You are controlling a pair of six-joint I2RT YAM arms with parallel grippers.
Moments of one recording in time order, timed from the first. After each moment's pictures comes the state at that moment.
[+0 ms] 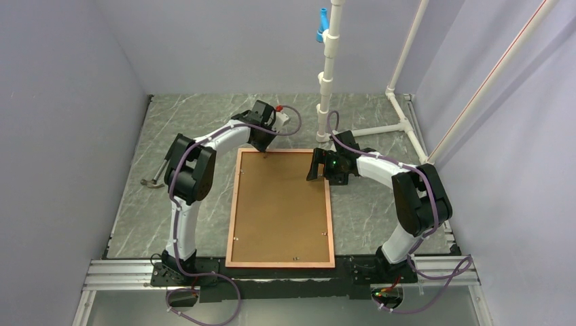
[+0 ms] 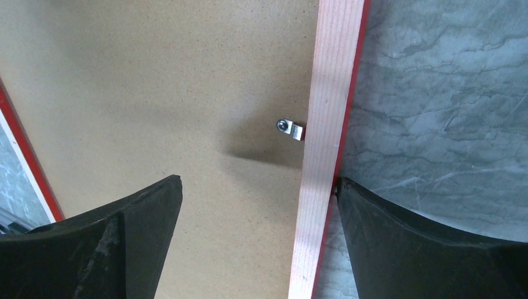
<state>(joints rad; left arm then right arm) -0.48 2.13 1.65 -0.52 0.02 0.27 0.37 1.68 0.94 -0.30 -0.25 0.50</state>
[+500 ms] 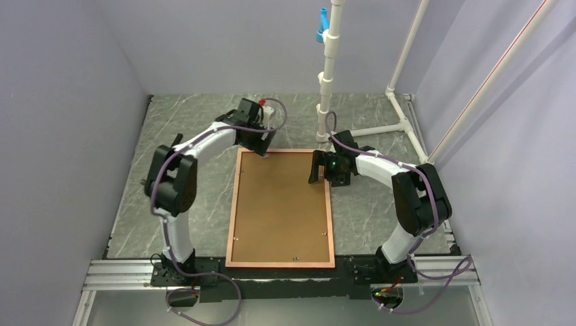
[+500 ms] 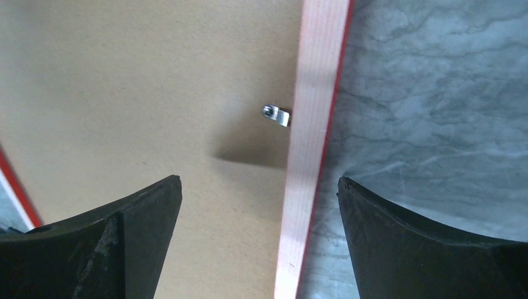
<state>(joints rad) -0.45 1.99 1.53 -0.51 -0.01 0.12 0.37 1.68 0.96 -0.36 -0.23 0.47</state>
